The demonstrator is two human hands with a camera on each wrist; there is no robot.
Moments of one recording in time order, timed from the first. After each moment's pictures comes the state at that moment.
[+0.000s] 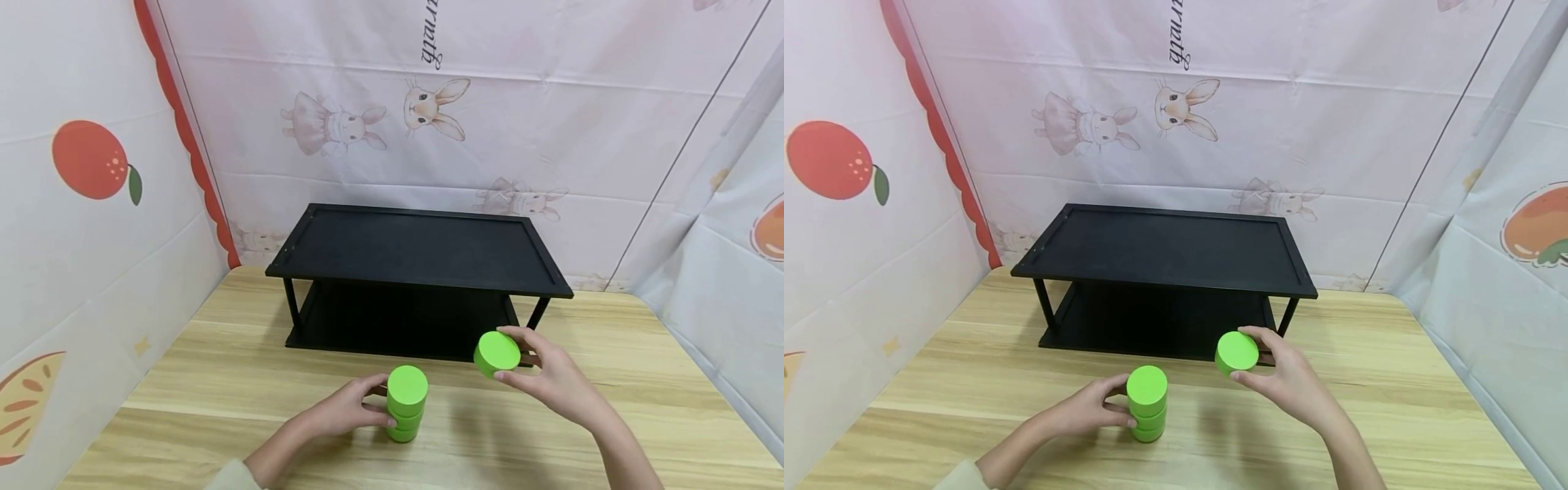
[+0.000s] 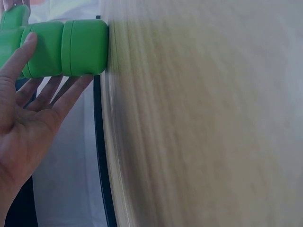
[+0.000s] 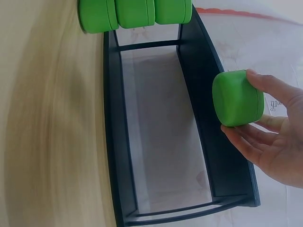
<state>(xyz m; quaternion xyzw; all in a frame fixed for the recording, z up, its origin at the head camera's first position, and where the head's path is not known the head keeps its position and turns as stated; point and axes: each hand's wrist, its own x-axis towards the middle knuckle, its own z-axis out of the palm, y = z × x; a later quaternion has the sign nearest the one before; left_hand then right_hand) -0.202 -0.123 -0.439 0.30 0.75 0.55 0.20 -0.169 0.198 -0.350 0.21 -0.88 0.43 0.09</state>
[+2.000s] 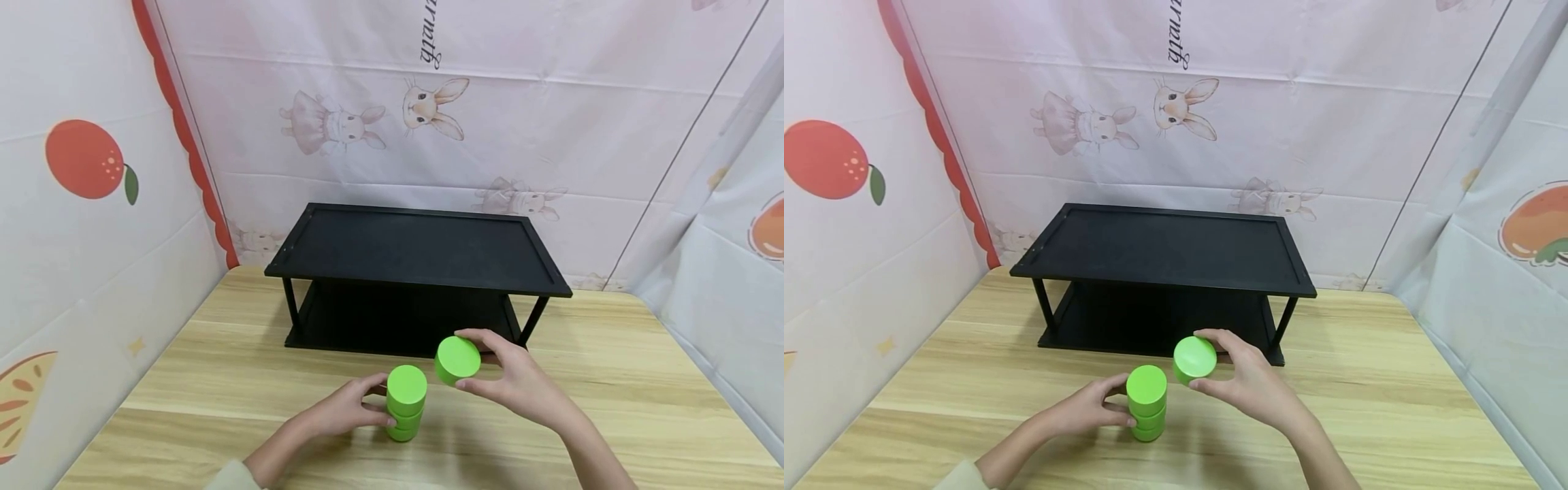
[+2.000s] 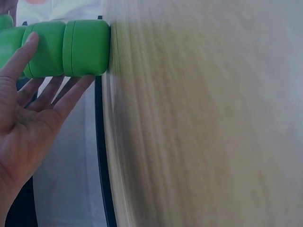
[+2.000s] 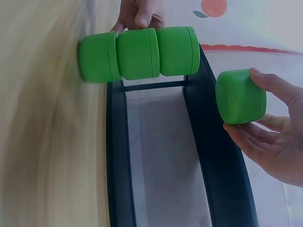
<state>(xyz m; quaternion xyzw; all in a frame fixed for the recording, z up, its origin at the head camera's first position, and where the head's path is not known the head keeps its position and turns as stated) -0.203 -0.123 -0.440 0.31 0.75 0.55 0.20 -0.168 0.156 -0.346 0.27 -0.86 0.43 0.07</state>
